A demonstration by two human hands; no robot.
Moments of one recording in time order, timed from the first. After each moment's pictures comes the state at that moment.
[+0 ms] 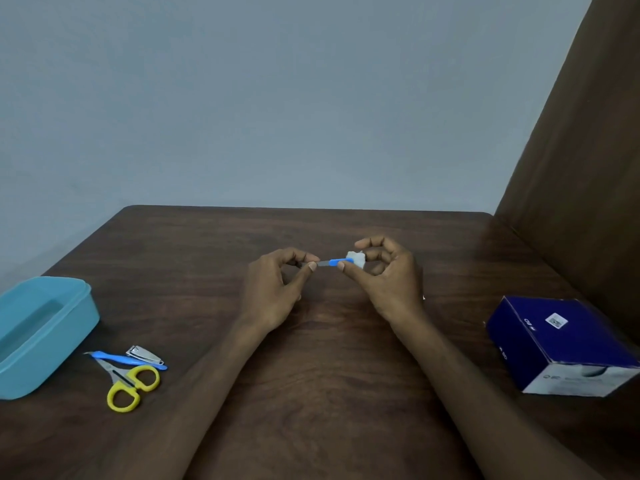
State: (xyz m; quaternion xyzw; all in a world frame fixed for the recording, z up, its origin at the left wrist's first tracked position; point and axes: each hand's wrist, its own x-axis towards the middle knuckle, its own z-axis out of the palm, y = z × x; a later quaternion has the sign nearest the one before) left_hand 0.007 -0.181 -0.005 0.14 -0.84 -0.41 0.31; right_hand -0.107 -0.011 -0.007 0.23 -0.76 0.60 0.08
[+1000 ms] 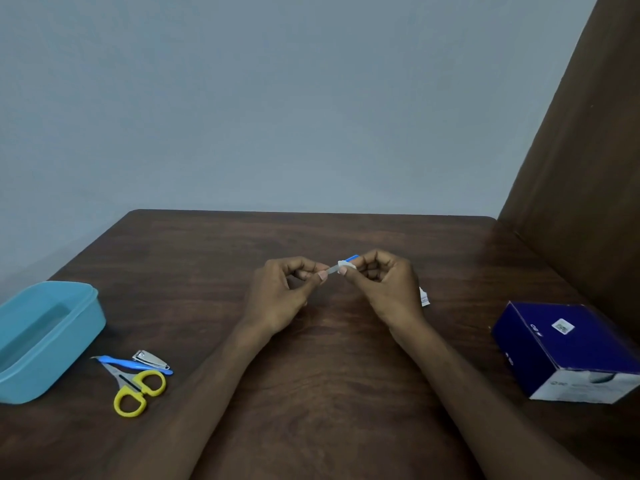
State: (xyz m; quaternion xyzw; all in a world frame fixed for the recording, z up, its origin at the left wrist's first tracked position) left_hand 0.005 -0.187 -0.008 0.13 -0.84 -0.45 0.28; right_hand -0.104 -0.017 -0.010 0.25 -0.72 0.65 0.00
